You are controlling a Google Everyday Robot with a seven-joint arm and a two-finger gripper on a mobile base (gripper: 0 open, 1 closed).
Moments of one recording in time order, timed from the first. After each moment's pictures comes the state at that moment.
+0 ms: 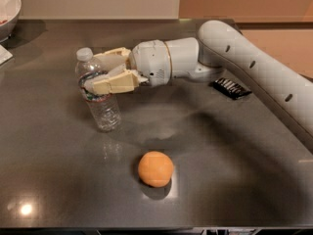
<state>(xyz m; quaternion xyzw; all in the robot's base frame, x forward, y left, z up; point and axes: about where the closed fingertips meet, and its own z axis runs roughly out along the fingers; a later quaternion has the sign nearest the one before) 0.490 0.118 0.970 -0.58 0.42 0.52 0.46</state>
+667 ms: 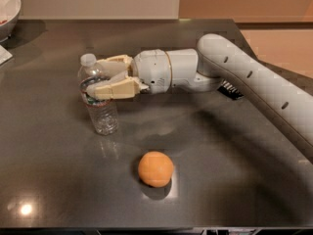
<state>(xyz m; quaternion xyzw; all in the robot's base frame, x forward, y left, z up) 0.490 0.116 0.958 -0.56 0.41 0.54 0.47</state>
